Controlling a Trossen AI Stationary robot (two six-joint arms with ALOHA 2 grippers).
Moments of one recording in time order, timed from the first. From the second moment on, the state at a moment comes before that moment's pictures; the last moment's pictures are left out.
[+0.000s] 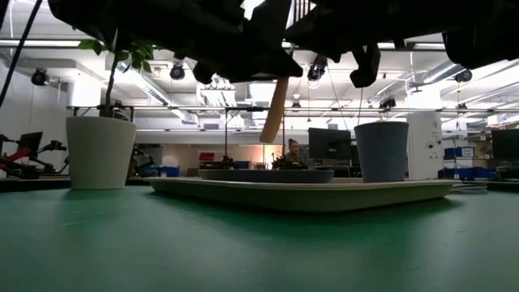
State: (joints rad) left arm -0.35 1.84 0.93 0.76 -0.88 -0.02; right arm 0.42 1.88 0.76 1.45 1.03 0.05
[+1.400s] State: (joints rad) left arm -0.28 1.75 1.11 -0.14 -0.57 -0.55; right arm 0.59 1.54 0.77 0.98 1.19 -0.04
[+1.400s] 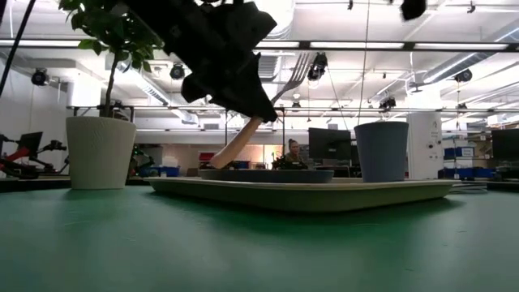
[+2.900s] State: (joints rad) left arm -0.14 2.04 1.53 -0.59 -0.32 -0.60; right arm 0.93 1.24 0.78 0.46 1.21 -0.15
